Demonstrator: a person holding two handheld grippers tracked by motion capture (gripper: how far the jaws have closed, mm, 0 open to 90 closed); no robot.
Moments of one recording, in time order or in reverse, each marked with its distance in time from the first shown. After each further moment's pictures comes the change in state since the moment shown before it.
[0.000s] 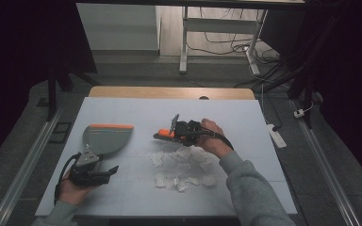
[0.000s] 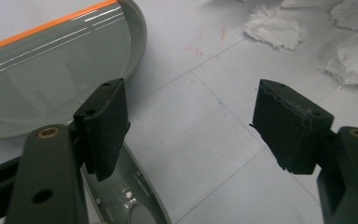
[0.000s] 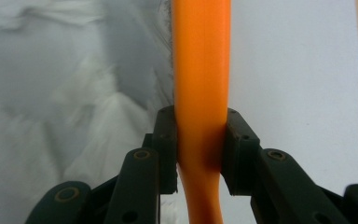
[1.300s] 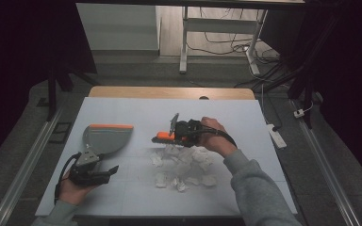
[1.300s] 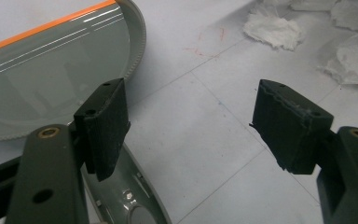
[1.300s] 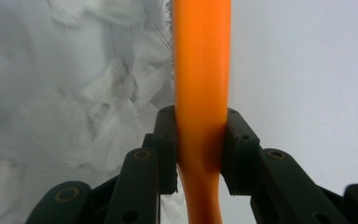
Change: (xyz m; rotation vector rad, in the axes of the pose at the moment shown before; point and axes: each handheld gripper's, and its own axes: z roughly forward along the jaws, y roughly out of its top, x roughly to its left) left arm 0.002 0.001 0.001 0.003 -0.004 0.000; right arm 0.000 0.000 -0.032 -0.046 0.041 -0.037
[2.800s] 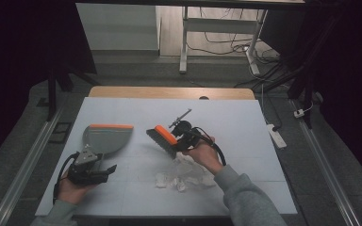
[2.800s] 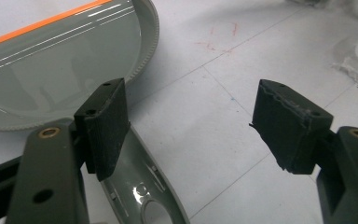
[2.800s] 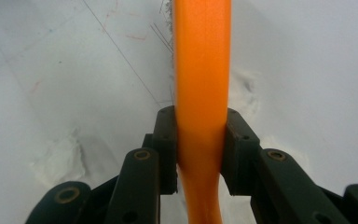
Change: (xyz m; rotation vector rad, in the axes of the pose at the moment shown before) left arm 0.005 -0.003 0.002 0.011 0.017 -0.014; right arm 0.013 -0.005 0.019 -0.174 0.189 0.614
